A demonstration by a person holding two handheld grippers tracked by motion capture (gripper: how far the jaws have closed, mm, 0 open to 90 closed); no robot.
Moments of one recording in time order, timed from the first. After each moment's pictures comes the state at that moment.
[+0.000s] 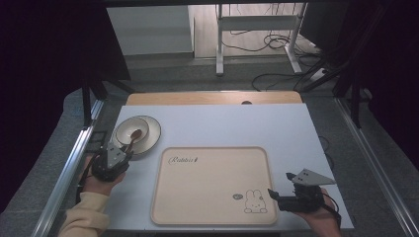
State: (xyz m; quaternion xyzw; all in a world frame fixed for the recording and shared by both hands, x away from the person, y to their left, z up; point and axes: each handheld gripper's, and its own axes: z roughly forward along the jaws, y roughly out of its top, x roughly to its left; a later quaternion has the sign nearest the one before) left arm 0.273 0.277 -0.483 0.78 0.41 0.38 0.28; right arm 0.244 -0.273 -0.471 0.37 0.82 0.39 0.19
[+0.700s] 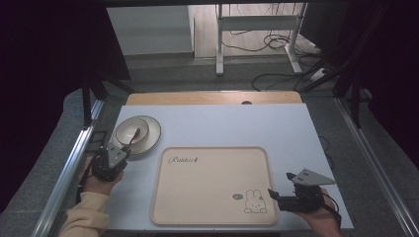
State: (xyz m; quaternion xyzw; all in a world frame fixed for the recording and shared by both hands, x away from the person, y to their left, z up) left arm 0.274 0.276 -0.484 0.78 0.42 0.39 0.27; right arm 0.244 -0.273 -0.471 0.37 0.82 0.39 0.19
